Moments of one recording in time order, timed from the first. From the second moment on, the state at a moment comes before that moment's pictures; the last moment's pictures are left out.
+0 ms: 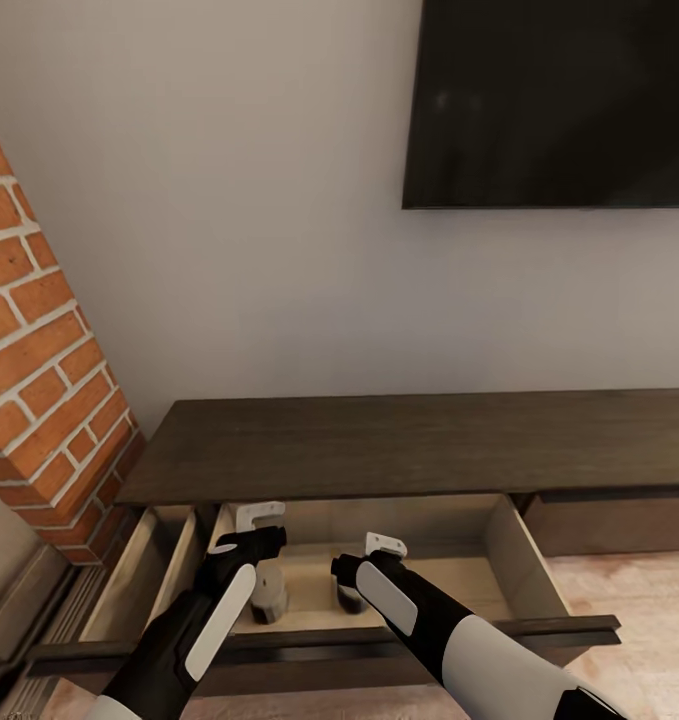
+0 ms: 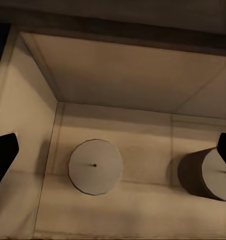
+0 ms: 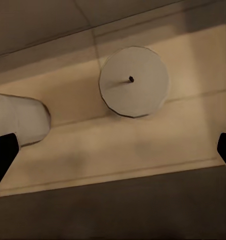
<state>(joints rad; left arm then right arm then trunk) -0.44 -0.02 -0.35 -1.20 0.51 0.56 0.54 -0.72 0.15 0.83 -0.59 -1.16 0.30 -0.58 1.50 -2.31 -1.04</state>
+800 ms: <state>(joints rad) -0.44 -0.02 -0.27 -1.20 0.51 0.71 0.54 -0.72 0.15 0.83 -0.59 -1.16 0.30 -0.58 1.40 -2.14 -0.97</state>
